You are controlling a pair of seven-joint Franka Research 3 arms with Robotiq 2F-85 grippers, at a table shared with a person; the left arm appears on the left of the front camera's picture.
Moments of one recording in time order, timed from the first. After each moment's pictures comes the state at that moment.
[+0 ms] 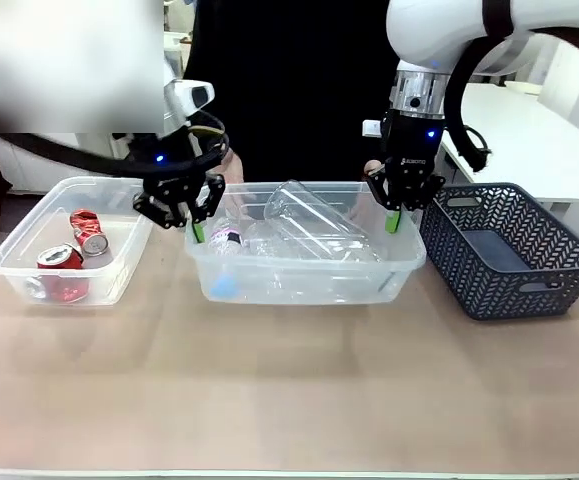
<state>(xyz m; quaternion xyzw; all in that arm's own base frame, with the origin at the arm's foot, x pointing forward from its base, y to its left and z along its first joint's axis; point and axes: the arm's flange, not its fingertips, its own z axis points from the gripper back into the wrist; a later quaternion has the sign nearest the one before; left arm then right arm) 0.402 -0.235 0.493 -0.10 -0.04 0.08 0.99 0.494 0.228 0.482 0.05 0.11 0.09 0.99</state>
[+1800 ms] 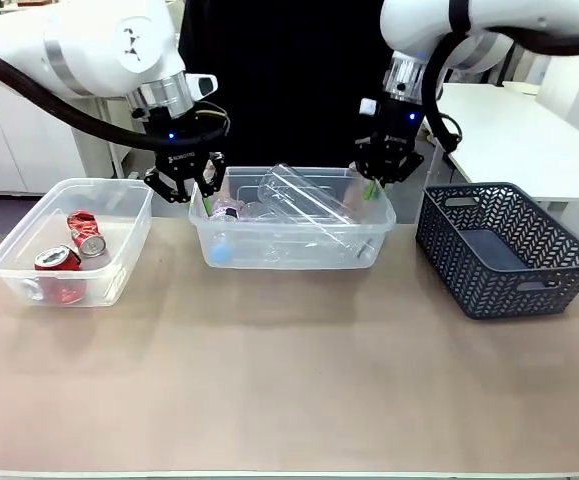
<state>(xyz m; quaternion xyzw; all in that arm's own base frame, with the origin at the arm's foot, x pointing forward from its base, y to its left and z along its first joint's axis) 0.494 -0.230 0.482 -0.10 -0.01 0.08 0.99 0.578 0.209 0.489 0.11 0.05 0.04 0.99</state>
